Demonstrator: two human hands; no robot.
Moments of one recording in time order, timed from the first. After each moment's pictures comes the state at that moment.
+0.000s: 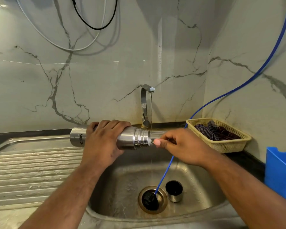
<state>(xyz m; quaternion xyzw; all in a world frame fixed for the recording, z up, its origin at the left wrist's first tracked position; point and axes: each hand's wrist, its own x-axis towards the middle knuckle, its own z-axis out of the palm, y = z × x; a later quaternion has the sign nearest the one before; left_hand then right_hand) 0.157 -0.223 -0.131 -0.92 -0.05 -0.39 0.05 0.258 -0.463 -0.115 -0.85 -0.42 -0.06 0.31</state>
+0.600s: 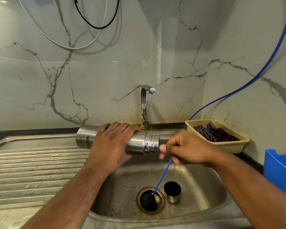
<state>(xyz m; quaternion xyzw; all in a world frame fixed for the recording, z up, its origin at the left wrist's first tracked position) 0.157 -0.241 -0.130 -0.93 0.00 -0.35 0.07 0.256 -0.475 -0.106 -0.84 -0.42 0.06 0.35</state>
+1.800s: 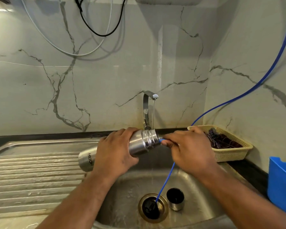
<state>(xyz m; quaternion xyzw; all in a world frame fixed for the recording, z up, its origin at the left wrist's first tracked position) 0.156 -0.248 -0.125 -0.93 -0.06 -0.37 -0.05 0.253 -0.457 -0.118 -0.80 -0.40 -0.40 0.18</state>
